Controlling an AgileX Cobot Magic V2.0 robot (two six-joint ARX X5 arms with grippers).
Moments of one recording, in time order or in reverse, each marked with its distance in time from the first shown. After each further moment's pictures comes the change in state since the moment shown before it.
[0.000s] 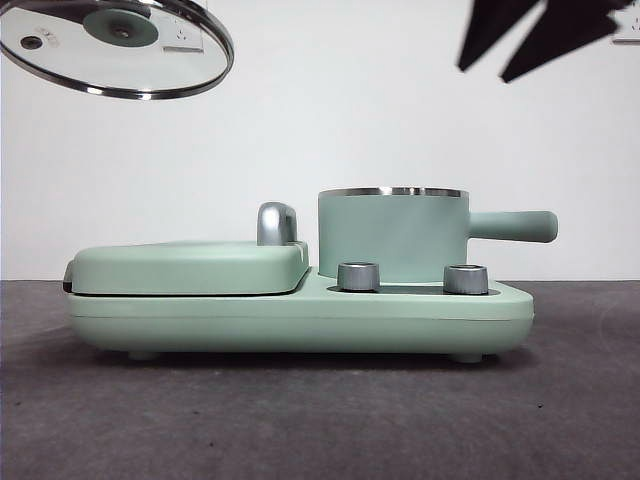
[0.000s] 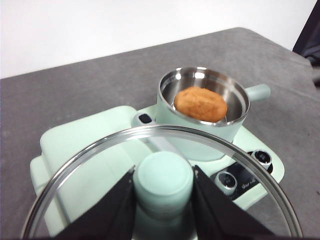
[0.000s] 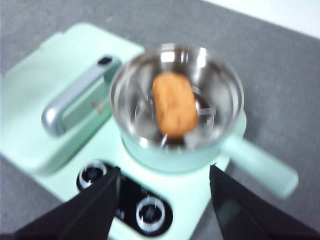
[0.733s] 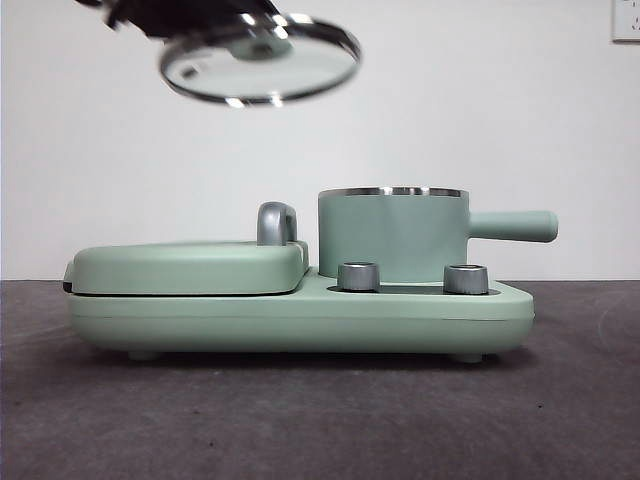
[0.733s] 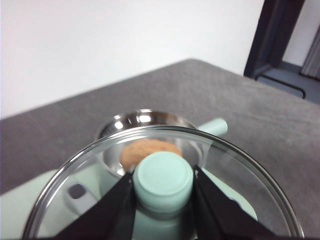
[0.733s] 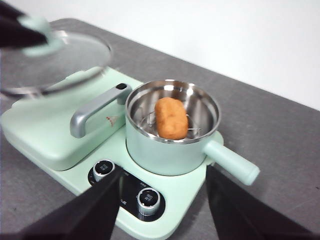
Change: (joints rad) left arm -0.183 0.328 0.027 0.425 -0.005 -0.002; right arm 0.060 -0.512 -0.248 0.024 0.080 -0.049
